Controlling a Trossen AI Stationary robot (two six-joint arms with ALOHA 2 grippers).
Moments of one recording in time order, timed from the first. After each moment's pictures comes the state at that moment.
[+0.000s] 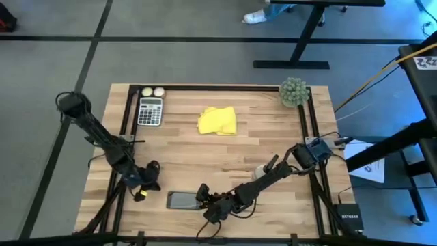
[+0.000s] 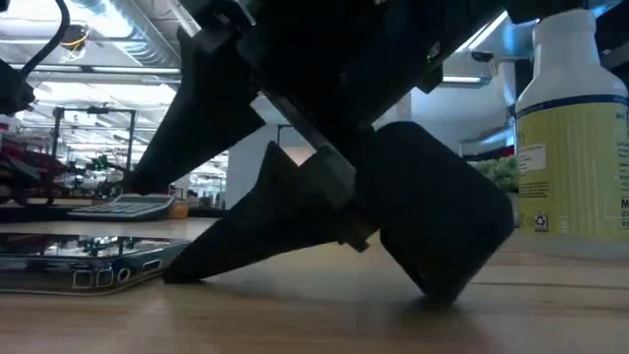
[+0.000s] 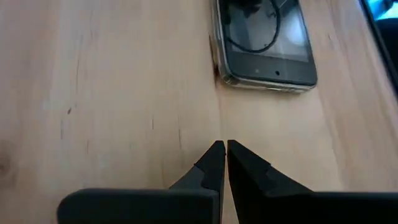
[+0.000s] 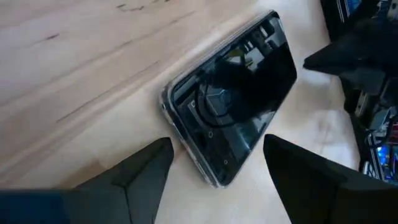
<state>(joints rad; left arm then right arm) -0.85 1.11 0.17 0.13 -0.25 -0.73 0.52 2.33 1.58 -0.08 0.40 -0.69</state>
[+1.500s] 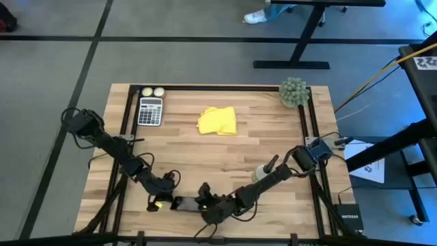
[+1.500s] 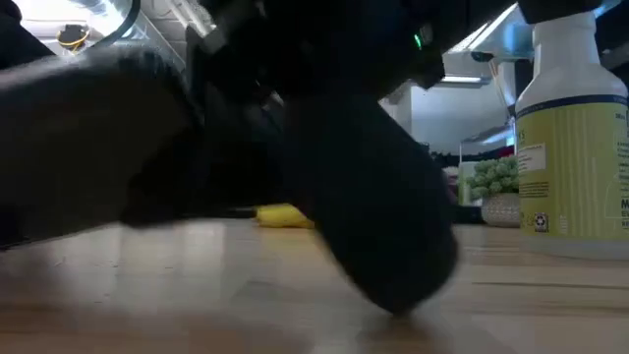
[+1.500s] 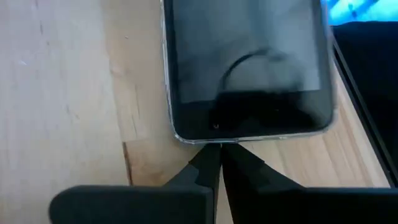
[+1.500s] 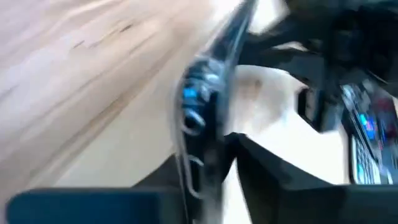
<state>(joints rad) -0.67 1.56 0.38 0.38 -0.03 -0.54 0.55 2.34 1.60 0.01 0.53 -0.43</state>
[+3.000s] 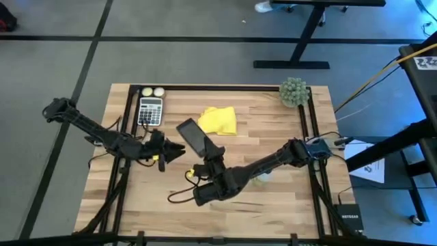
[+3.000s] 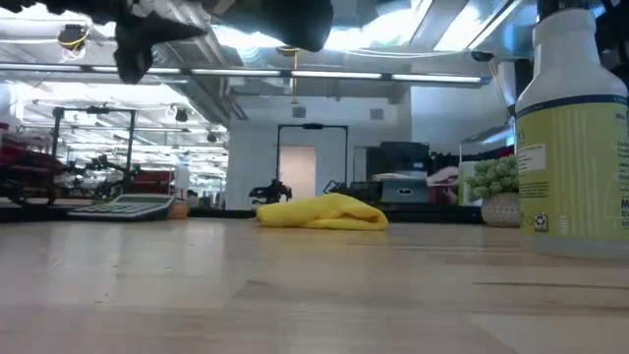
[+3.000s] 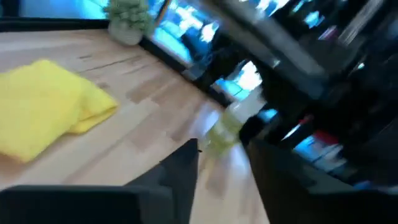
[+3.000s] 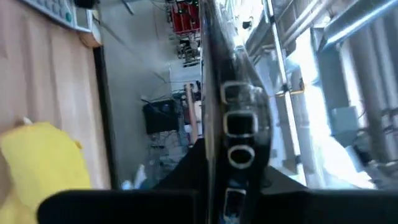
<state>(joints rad) -0.44 0.85 0.43 0.36 -0.58 -0.70 0.41 2.33 2.18 -1.06 1.57 -0.19</state>
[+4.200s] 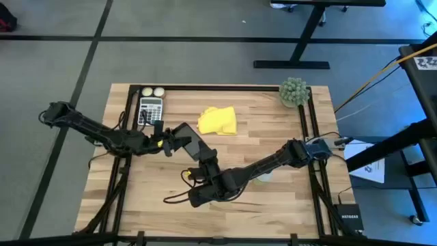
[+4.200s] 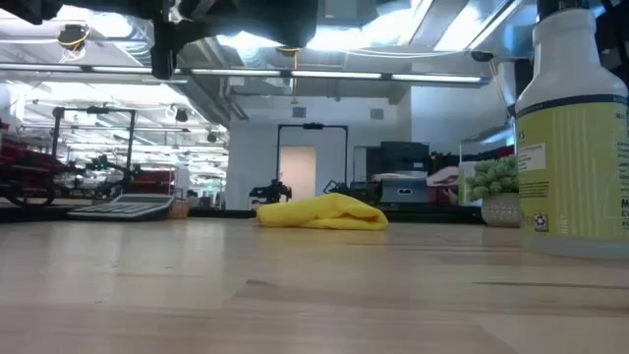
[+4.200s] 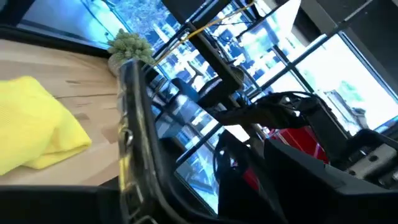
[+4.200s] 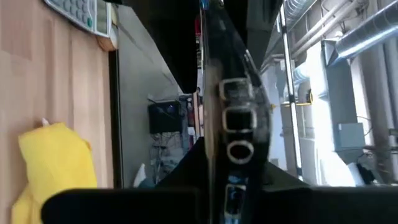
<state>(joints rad) -0.29 0.97 0.43 0.58 -0.61 -0.85 0.42 2.34 2.17 -0.77 1.51 -0.50</state>
